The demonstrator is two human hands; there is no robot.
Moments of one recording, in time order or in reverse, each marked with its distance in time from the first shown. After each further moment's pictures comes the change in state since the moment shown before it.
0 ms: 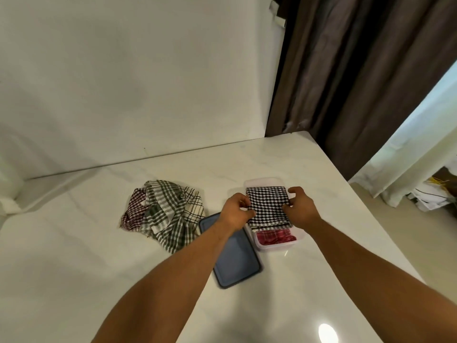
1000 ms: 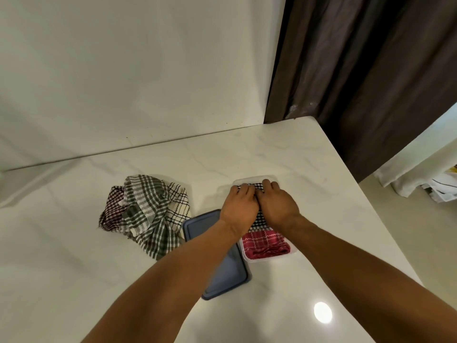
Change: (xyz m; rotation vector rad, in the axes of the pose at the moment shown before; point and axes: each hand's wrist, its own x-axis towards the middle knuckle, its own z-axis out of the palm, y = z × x) left_hand 0.055 0.009 0.049 1.569 -0.003 0.573; right_hand 0.066 -0.001 0.034 -0.888 -0.129 -0.516
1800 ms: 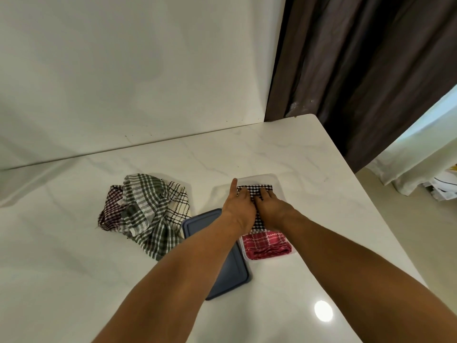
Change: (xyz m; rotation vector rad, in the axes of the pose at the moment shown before) left_hand 0.013 0.000 0.012 0.067 -0.398 0.064; right_hand 0.021 0.001 0.034 0.182 -0.375 0.020
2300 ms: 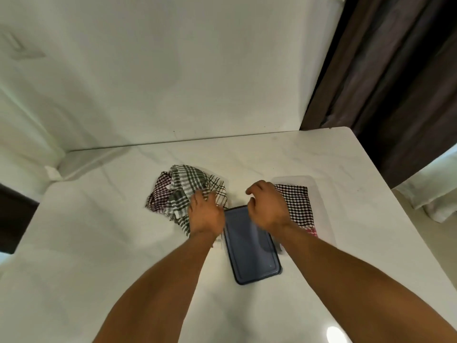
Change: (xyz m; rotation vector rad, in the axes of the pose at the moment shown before) left_hand -0.136 -0.087 0.098 -0.798 0.325 -0.784; right_hand -0.043 -0.139 -0.019 0.288 0.689 -0.237
